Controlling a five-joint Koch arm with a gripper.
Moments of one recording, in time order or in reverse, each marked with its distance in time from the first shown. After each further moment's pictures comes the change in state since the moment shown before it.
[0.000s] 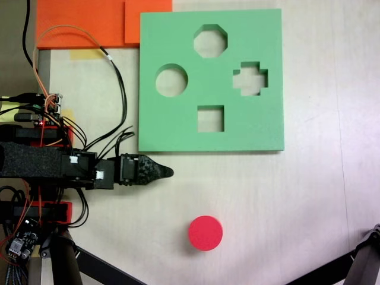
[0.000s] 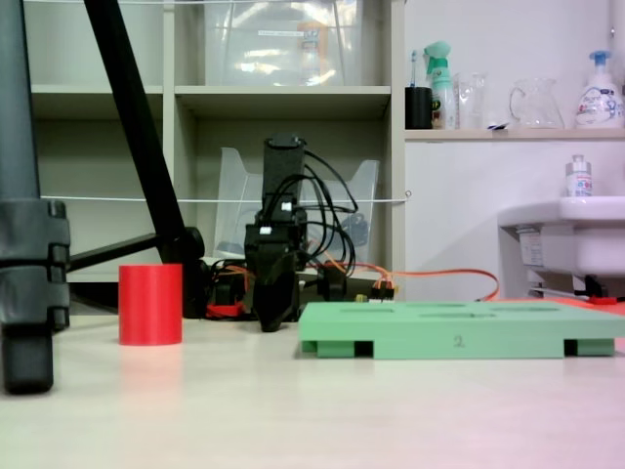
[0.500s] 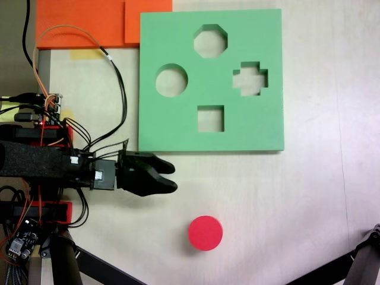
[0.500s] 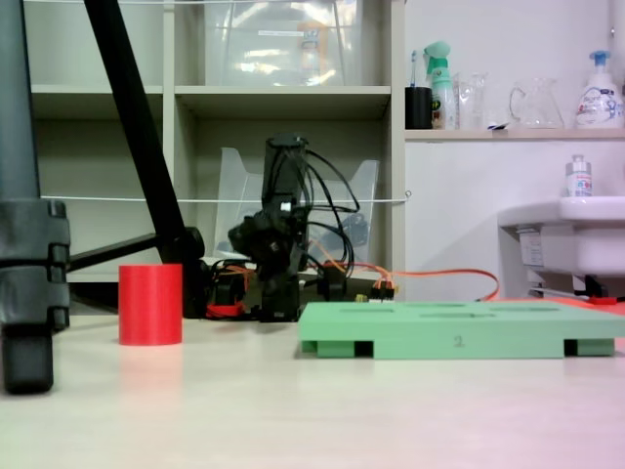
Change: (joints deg) arm 1.0 -0.1 0.0 -25.8 42.8
